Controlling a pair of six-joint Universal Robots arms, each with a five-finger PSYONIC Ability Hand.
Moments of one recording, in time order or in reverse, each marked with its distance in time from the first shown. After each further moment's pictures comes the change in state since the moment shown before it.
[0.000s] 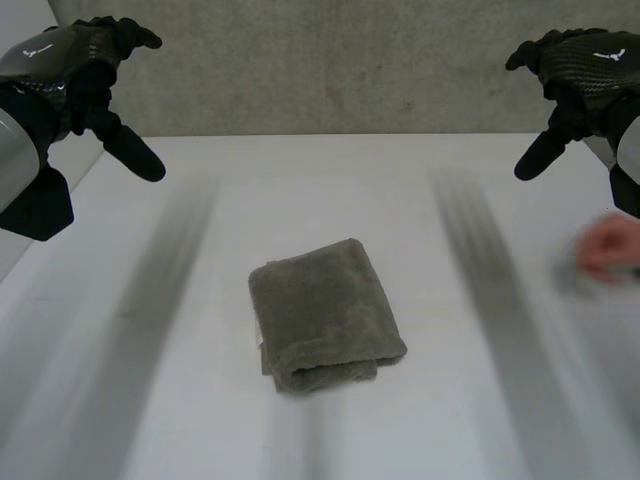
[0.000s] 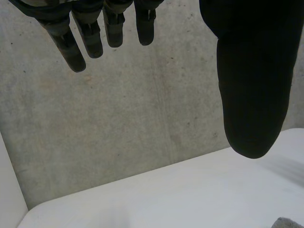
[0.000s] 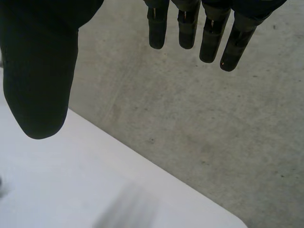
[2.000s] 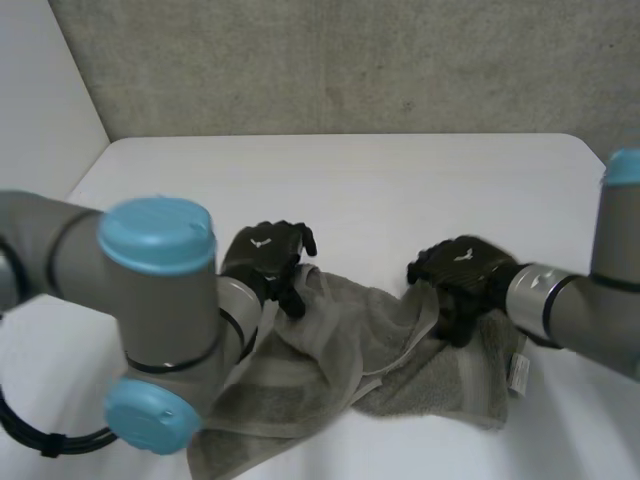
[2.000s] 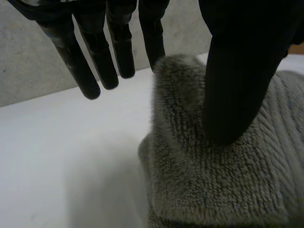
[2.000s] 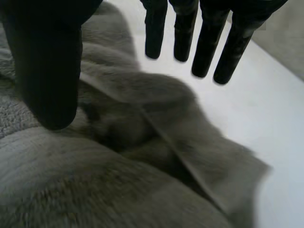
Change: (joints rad) left arm -0.315 -0.500 -0.155 0.377 -0.085 -0.005; right arm 0.021 0.325 0.230 0.018 -0.304 -0.389; left_hand 0.347 0.356 0.352 0.354 0.318; right_hand 0.110 0.141 0.161 0.141 0.133
